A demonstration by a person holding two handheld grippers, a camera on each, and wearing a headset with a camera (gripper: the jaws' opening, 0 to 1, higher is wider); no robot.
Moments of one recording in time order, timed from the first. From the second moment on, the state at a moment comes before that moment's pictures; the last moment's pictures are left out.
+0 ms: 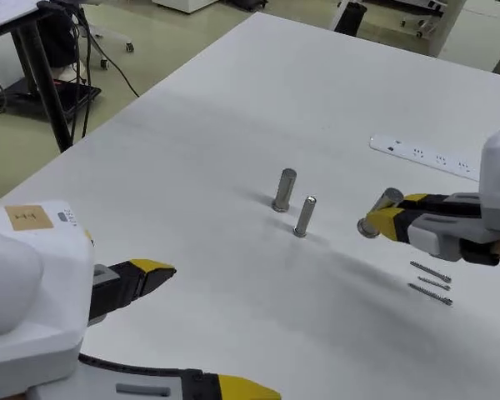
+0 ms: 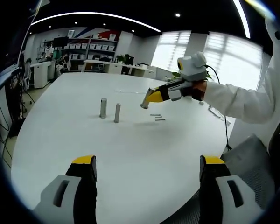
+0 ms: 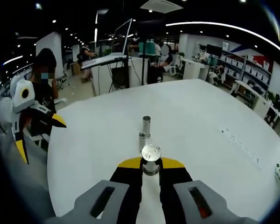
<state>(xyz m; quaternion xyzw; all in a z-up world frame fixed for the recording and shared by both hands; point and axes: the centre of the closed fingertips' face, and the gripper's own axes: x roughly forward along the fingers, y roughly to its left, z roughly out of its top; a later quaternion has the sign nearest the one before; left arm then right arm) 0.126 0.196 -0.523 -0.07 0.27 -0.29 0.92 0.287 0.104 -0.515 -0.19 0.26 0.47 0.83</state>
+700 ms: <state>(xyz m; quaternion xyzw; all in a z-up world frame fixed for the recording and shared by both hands) 0.127 0.216 -0.526 -0.04 0.28 -0.28 0.92 0.223 0.112 -0.560 -0.16 0.30 0.47 0.81</state>
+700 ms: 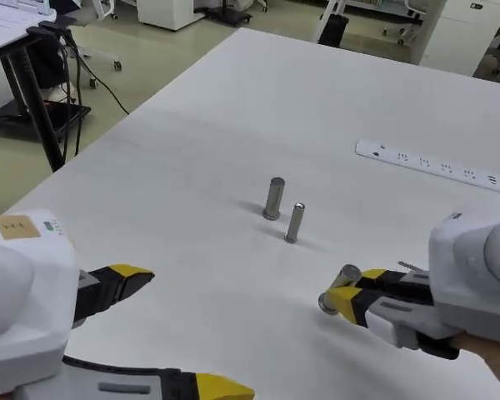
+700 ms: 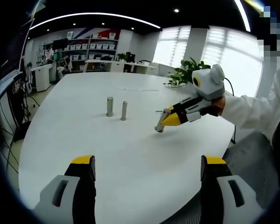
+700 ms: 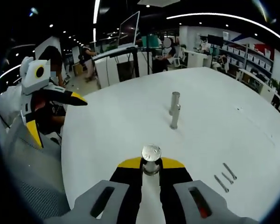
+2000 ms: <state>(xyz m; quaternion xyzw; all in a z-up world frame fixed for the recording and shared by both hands) 0.130 0.217 -0.532 -0.04 0.29 -0.29 0.91 0.202 0.123 -0.587 -0.18 0.32 0.49 0.79</state>
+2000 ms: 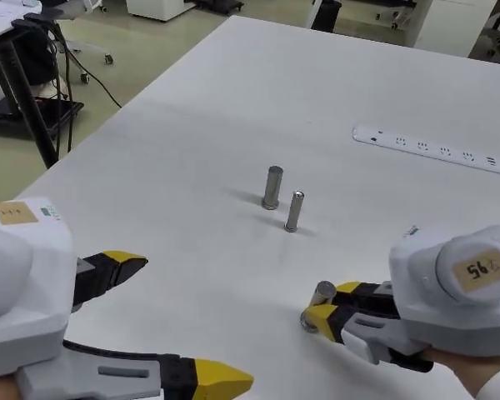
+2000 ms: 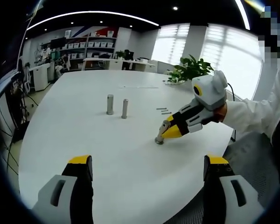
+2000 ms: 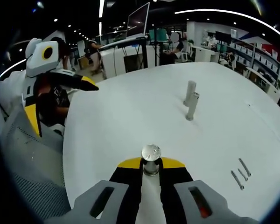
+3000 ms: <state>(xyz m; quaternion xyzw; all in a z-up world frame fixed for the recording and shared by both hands) 0.126 0.212 -0.523 -0.07 0.28 -0.29 0.91 0.222 0.072 -0.550 -0.17 0.29 0.50 0.80</state>
